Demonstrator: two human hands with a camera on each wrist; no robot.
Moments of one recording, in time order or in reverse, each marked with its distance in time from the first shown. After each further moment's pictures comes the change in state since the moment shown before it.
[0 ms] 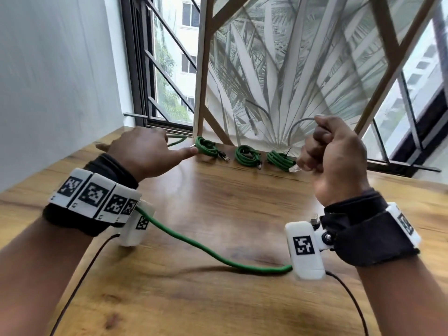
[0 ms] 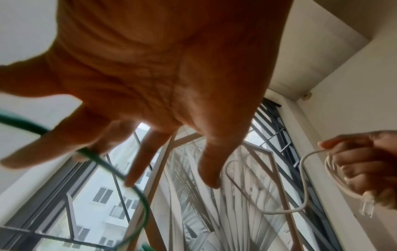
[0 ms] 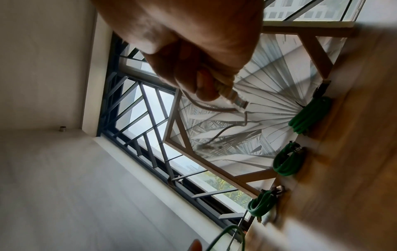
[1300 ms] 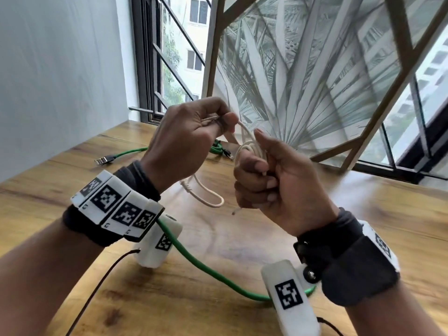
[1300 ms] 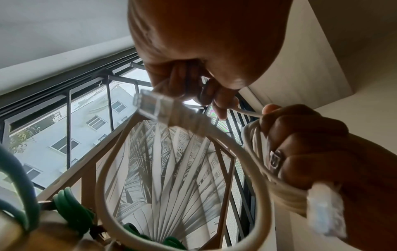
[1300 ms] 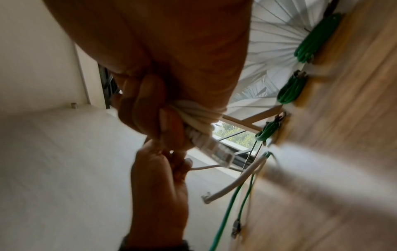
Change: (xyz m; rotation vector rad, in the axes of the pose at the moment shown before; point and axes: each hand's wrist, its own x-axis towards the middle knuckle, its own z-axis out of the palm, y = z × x) left_hand -0.030 0.046 -0.010 -0.888 0.362 0.475; right_hand -0.047 0.018 0.050 0.198 -0.853 0.502
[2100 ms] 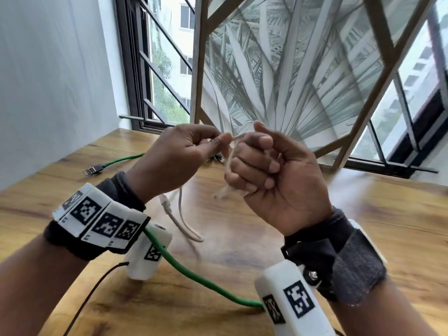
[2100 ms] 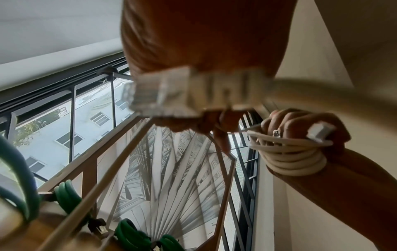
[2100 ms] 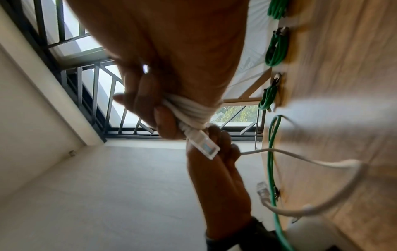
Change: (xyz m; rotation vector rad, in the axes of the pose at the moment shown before) left_hand -0.003 -0.003 0.008 -0.084 -0.258 -0.042; right_hand -0.001 -0.007 0.000 0.384 -0.065 -0.179
